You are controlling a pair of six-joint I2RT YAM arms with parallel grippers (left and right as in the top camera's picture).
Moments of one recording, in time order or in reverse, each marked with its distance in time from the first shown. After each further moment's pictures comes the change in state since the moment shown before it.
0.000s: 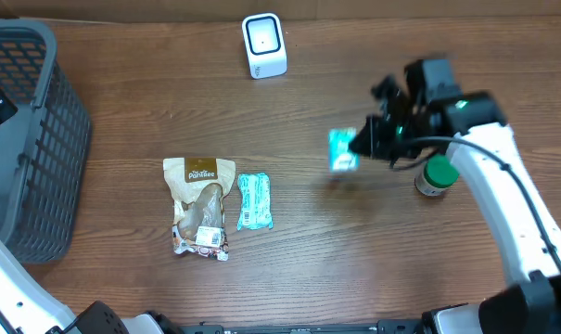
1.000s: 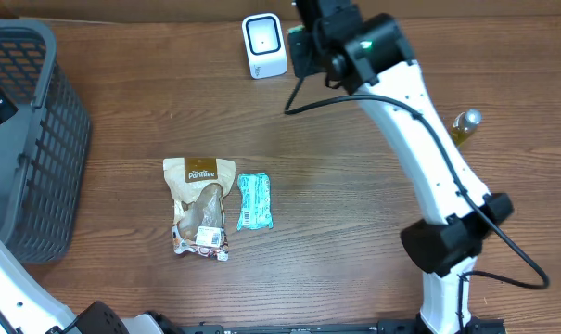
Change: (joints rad) left arm 0.000 0.000 0.000 0.000 0.000 0.000; right arm 0.325 0.509 0.879 -0.031 0.719 -0.056
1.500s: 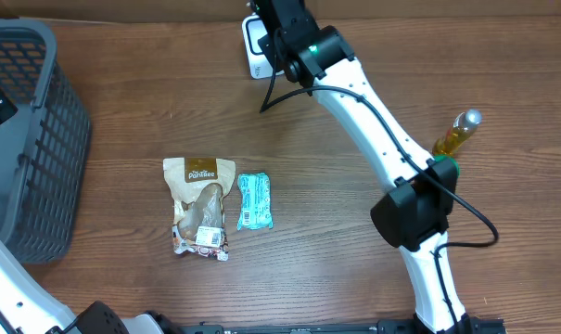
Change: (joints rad) left arm 0.000 0.000 0.000 0.000 0.000 0.000; right arm 0.025 0.231 0.000 0.355 0.114 -0.388
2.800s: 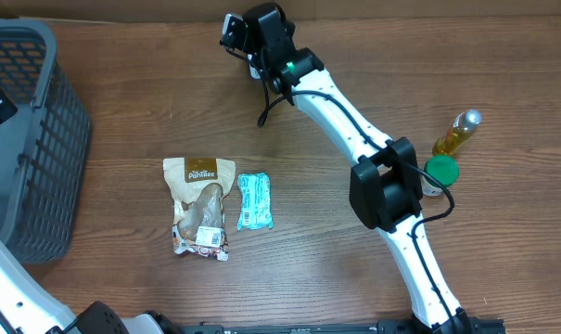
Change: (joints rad) left arm 0.000 0.000 0.000 0.000 0.000 0.000; right arm -0.008 0.233 -0.002 0.399 -0.015 -0.711
